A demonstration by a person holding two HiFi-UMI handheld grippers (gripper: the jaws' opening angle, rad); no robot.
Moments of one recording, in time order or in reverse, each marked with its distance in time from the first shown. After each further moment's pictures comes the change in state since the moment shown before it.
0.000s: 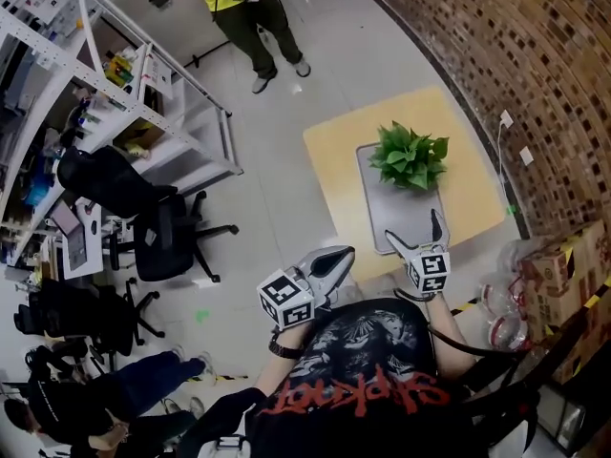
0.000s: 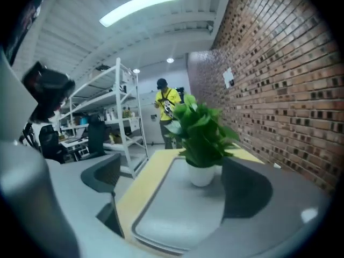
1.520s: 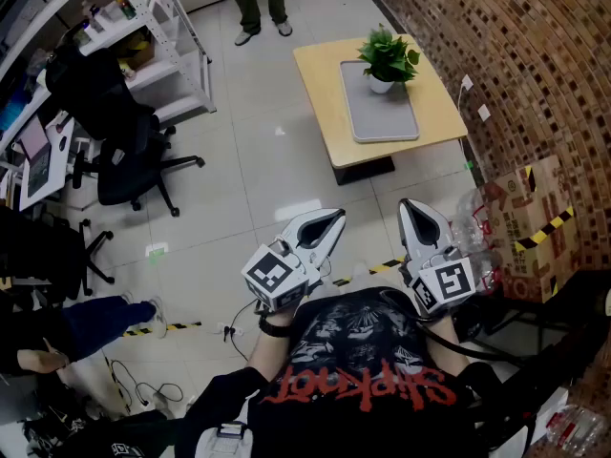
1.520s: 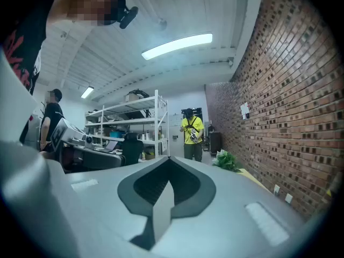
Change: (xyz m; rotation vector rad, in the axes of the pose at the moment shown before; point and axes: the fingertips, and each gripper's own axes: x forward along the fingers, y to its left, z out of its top) left arm -0.193 -0.270 -0.098 0.198 -0.236 0.009; right arm -0.384 0.268 0.108 -0.136 -0.211 0.118
